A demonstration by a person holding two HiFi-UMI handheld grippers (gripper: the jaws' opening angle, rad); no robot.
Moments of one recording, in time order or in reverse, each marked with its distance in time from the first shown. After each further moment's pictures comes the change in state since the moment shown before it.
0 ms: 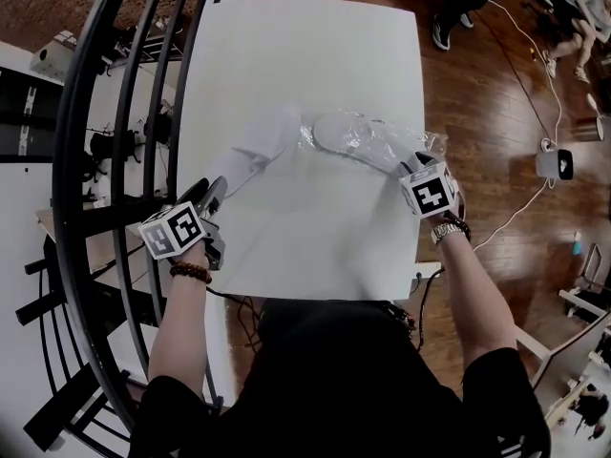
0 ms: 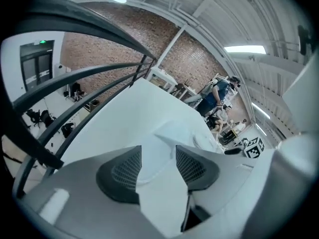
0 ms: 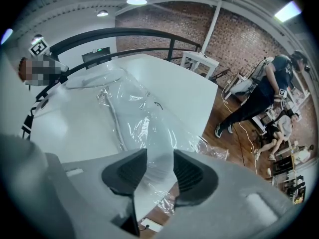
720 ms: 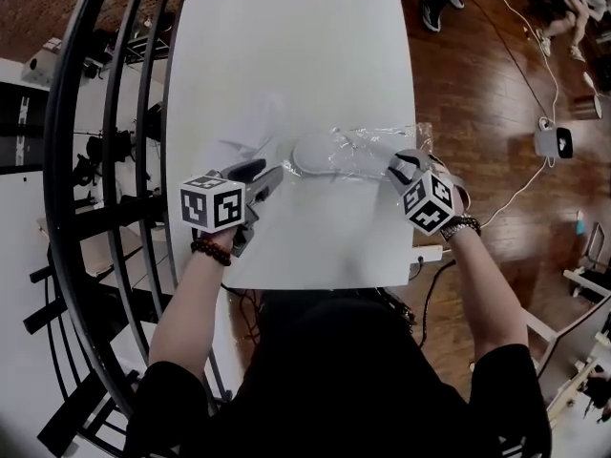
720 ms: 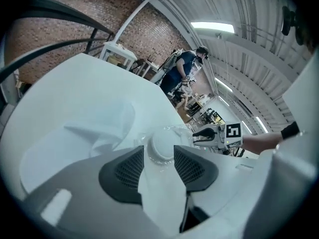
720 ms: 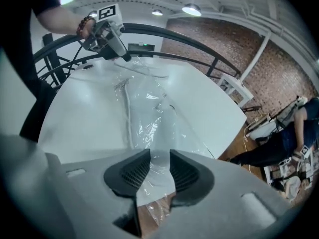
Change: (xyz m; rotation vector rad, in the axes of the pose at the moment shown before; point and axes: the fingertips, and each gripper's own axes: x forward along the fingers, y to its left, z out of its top) left arm 0.064 -0.135 -0.051 0.264 0.267 -0.359; right arm -0.009 0.046 -0.031 -0.468 -0.082 0.132
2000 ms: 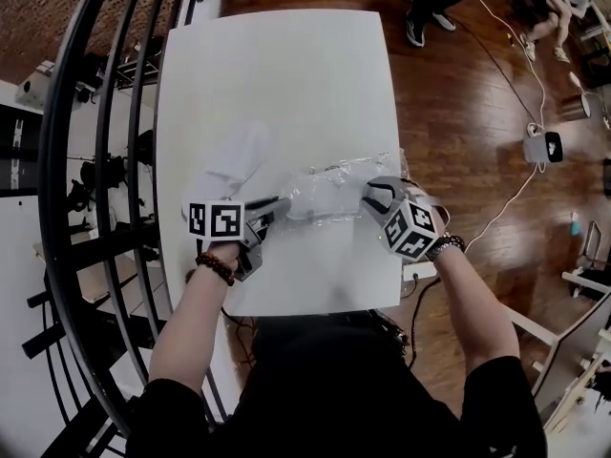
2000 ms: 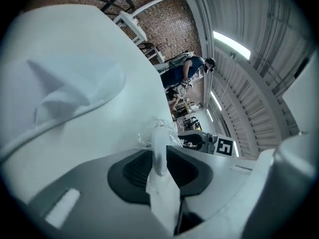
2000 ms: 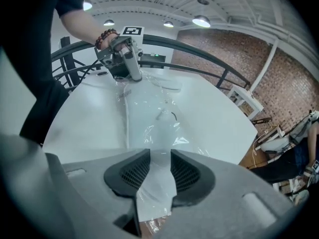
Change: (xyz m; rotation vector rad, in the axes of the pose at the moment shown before) left arm 0.040 -0.026 -0.030 -0.307 0.107 -0.271; right arm 0.003 0.030 0.029 -0.086 -0.123 0.075
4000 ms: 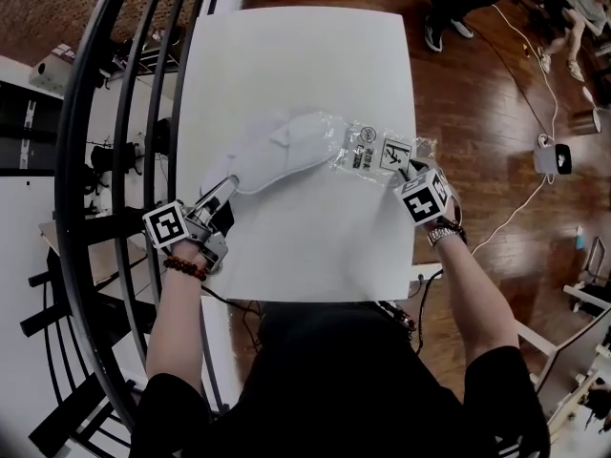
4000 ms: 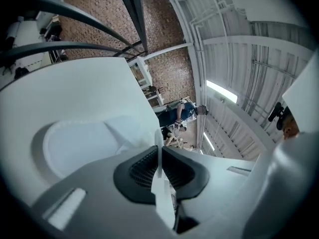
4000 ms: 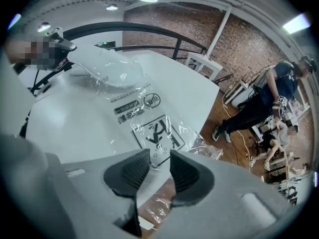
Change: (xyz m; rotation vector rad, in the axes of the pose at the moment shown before) left arm -0.141 0.011 0.054 -0.188 -0.492 -0.170; right arm -0.003 -0.072 -0.050 0.457 0.219 -0.245
